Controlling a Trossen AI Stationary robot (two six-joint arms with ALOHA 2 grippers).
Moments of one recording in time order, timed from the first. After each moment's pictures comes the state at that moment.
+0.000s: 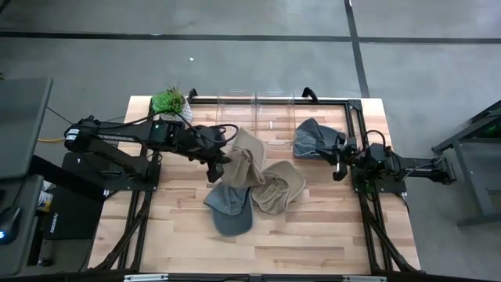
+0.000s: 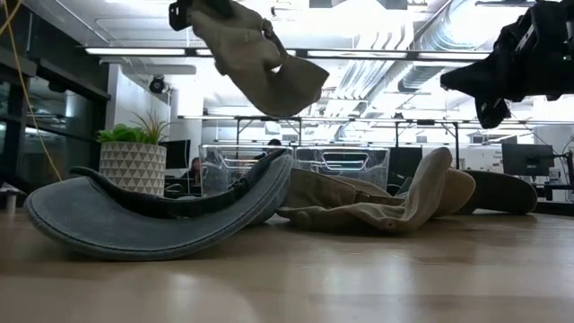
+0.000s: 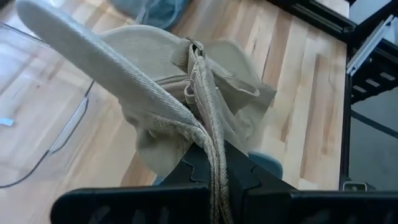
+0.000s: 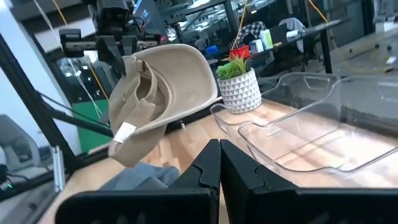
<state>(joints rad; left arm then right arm) -0.07 1.28 1.32 -0.78 -0.10 -0.48 -0.05 0.03 0.02 0.08 0.19 0.36</state>
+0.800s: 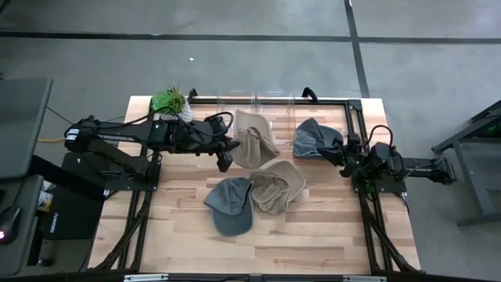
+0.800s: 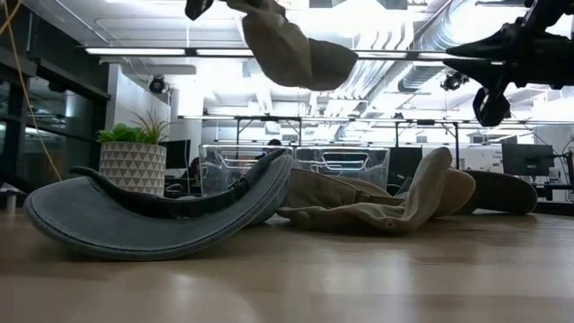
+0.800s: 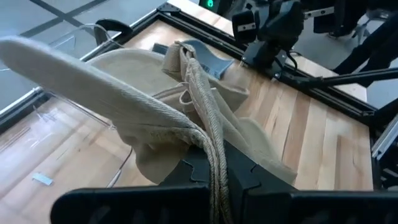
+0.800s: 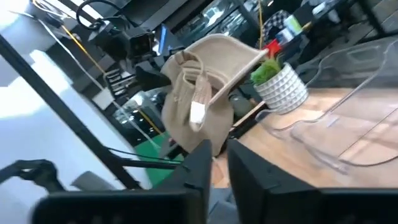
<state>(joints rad) -0.07 1.28 1.32 -0.58 -0.33 -0.48 -0.05 0.03 0.02 0.19 0.11 0.70</state>
